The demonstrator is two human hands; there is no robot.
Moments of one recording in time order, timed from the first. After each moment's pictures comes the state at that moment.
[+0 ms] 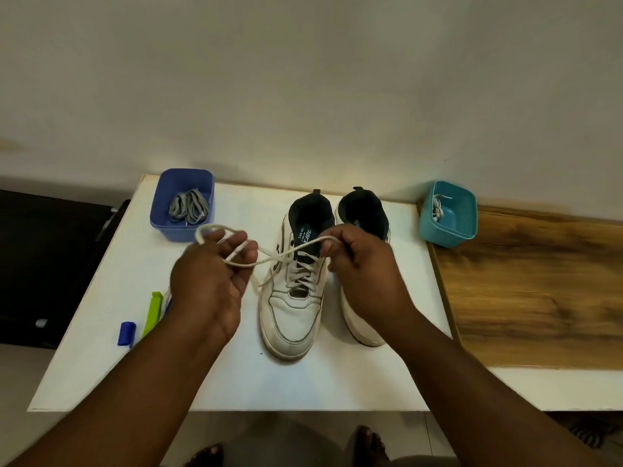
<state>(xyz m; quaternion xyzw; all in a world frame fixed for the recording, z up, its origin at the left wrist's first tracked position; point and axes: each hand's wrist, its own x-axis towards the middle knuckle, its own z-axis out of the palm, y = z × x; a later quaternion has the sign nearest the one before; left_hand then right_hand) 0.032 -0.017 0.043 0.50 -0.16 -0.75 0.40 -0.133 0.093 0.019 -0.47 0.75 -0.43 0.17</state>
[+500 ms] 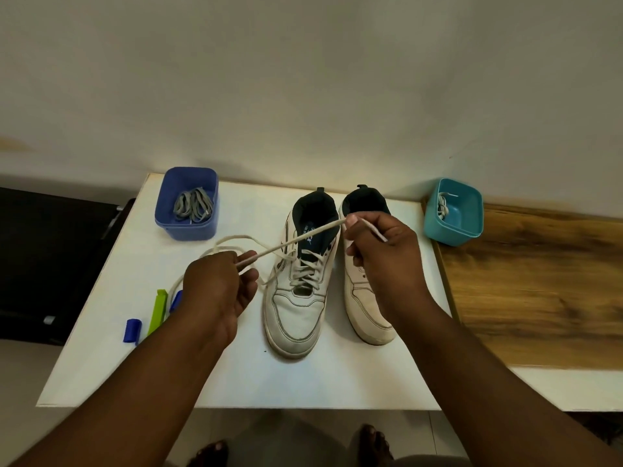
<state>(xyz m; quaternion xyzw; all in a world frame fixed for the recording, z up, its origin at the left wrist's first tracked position) 0.031 -0.017 0.029 0.64 -0.24 -0.69 0.25 -0.139 0.088 0.030 -0.25 0.71 -0.61 0.25</state>
